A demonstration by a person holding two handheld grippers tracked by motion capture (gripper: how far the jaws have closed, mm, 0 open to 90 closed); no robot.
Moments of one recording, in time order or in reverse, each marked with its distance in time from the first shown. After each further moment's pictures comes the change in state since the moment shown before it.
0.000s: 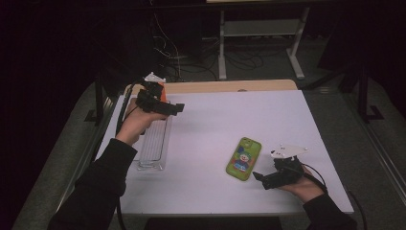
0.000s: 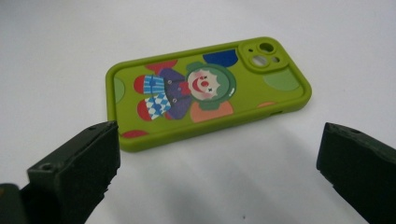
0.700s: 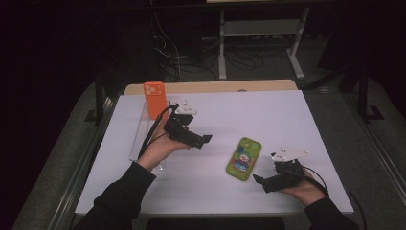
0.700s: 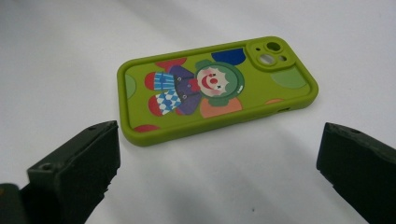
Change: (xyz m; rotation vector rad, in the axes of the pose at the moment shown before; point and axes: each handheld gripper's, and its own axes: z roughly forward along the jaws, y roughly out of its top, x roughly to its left) left arm -0.081 -0.041 0.033 0.020 -0.199 0.144; right arm 0.005 -0.005 -0.004 -0.001 0.008 -0.020
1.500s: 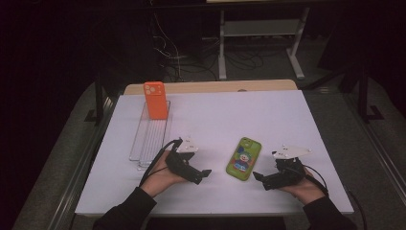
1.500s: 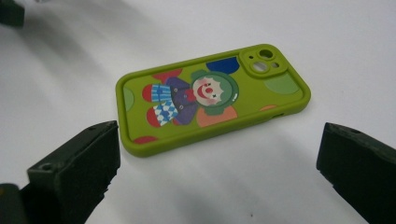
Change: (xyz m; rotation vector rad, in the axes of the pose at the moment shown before) left arm -0.036 -0.080 0.013 0.052 -0.077 0.055; right arm -0.002 0.006 -0.003 -0.026 -0.004 0.051
